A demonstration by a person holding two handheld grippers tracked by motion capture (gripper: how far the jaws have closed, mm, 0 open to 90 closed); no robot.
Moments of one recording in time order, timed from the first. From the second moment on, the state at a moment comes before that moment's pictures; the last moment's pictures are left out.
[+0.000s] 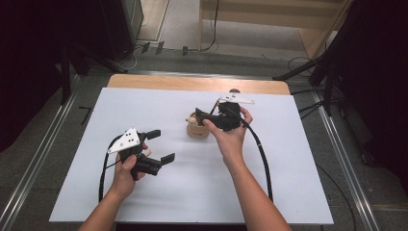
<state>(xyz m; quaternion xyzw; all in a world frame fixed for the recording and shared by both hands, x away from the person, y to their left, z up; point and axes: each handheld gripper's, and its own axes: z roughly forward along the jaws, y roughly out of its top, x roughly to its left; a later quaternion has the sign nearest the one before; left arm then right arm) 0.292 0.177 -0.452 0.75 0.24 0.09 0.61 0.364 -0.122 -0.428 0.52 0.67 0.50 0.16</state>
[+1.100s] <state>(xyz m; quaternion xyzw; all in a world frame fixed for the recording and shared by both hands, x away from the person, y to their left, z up) 0.293 0.179 -0.454 0.75 0.25 0.09 0.60 0.319 -0.168 -0.423 0.46 0.70 0.52 0.19</state>
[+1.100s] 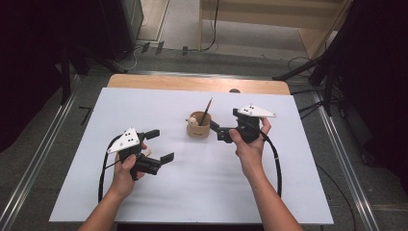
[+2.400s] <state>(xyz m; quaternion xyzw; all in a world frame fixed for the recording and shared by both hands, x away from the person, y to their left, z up) 0.296 0.205 -0.451 0.76 0.31 0.15 0.55 0.246 -0.273 -0.449 0.43 0.69 0.53 0.24</state>
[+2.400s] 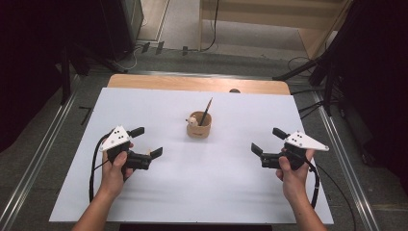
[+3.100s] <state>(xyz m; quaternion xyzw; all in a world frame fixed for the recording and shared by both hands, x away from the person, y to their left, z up) 0.294 0.214 -0.439 0.83 0.33 0.16 0.43 0.218 -0.292 -0.471 0.42 0.69 0.54 0.25</state>
